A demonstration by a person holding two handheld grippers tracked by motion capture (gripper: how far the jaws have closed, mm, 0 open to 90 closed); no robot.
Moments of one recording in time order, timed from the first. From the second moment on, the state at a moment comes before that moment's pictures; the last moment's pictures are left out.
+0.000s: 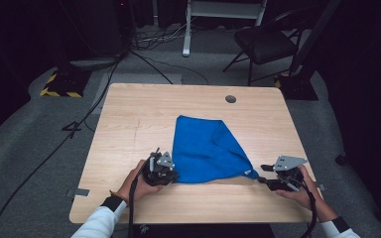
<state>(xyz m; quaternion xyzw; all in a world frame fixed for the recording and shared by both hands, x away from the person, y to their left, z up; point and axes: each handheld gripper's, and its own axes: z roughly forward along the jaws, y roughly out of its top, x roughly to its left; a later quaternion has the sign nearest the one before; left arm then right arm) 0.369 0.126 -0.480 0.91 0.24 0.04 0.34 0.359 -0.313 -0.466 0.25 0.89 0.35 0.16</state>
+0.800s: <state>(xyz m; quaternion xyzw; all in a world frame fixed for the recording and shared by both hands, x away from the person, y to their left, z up) 0.422 0.087 -0.492 0.91 0.23 0.06 0.34 0.467 -0.221 -0.458 0.25 0.88 0.35 0.19</state>
